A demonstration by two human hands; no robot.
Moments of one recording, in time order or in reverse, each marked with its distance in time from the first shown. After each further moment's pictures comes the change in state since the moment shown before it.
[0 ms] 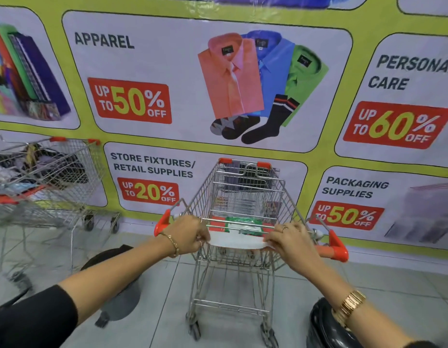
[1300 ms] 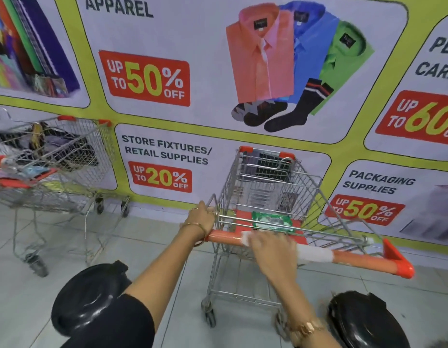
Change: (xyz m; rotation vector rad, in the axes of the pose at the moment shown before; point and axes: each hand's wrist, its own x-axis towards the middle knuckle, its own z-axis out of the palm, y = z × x) left_hand 0.027 -0.091 0.036 -0.668 0.016 -0.757; right_hand 0.068 -0.141 0.056 0.131 0.014 0.393
